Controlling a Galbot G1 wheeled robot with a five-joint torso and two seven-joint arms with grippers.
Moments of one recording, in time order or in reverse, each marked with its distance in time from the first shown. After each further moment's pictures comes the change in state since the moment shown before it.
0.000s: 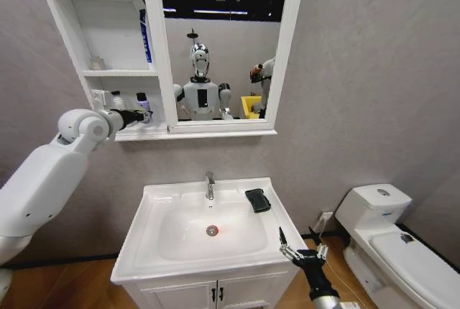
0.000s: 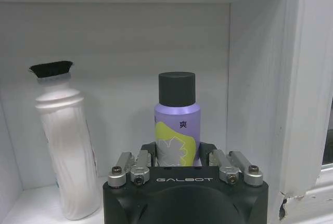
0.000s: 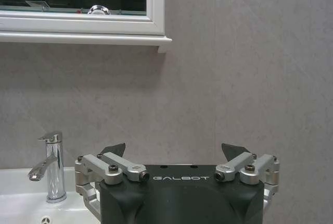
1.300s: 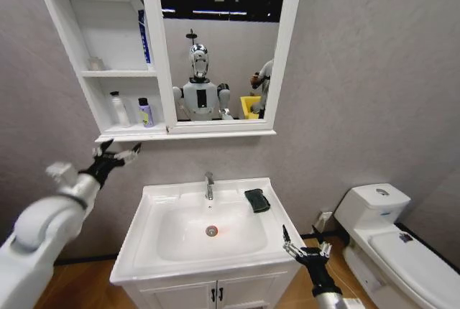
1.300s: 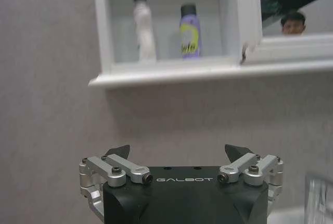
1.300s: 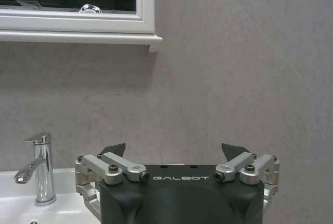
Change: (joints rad) left arm 1.424 -0.236 -0.898 -0.636 0.488 -0.472 0.220; right arm 0.020 -0.004 0.021 -0.024 0.026 -0.003 0.003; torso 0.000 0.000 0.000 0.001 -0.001
